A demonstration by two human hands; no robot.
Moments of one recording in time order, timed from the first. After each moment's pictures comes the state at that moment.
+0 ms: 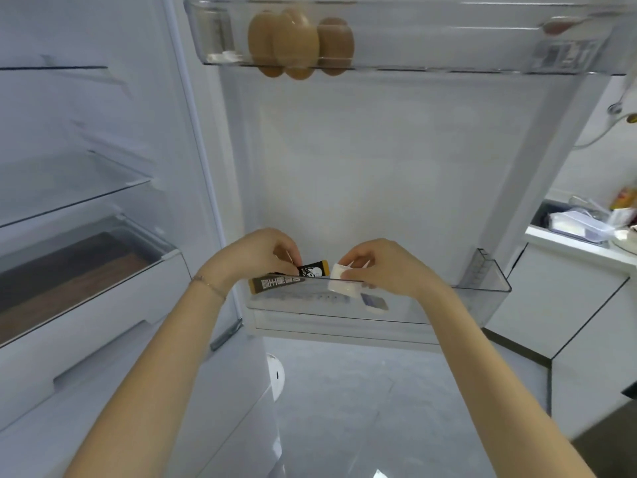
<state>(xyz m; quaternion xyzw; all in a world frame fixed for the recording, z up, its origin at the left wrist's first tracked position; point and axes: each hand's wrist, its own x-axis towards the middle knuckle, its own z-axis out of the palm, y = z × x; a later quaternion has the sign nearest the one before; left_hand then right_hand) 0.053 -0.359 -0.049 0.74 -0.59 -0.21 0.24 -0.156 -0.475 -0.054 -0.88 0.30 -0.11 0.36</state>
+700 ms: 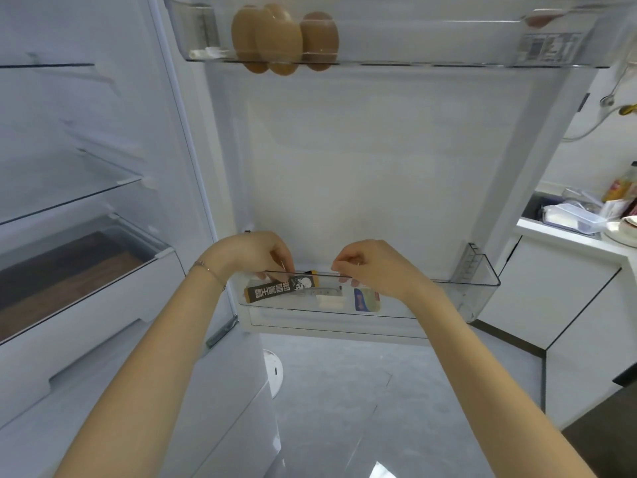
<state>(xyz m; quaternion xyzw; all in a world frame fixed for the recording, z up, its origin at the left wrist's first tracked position) 0.047 -0.369 -0.043 0.77 -0.55 -0.30 0.12 -0.161 -0.469 -0.059 -0.87 0.30 -0.13 0.36</state>
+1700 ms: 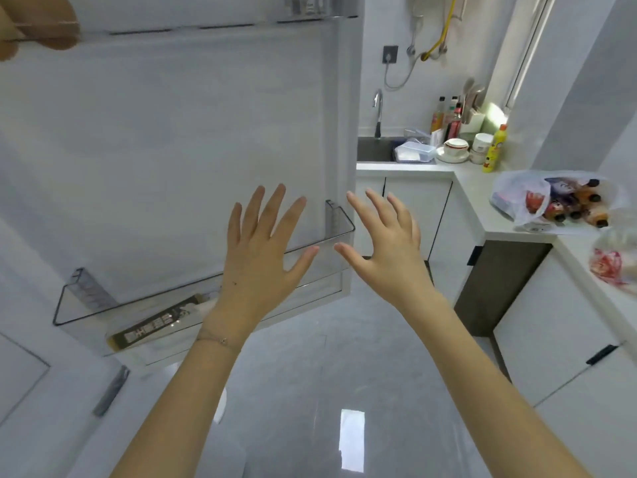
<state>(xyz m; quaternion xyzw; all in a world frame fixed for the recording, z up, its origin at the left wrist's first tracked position) -0.121 -0.425 -0.086 0.59 -0.74 0.19 0.26 -0.323 -0.456 -0.091 -0.78 0.51 -0.37 0.04</state>
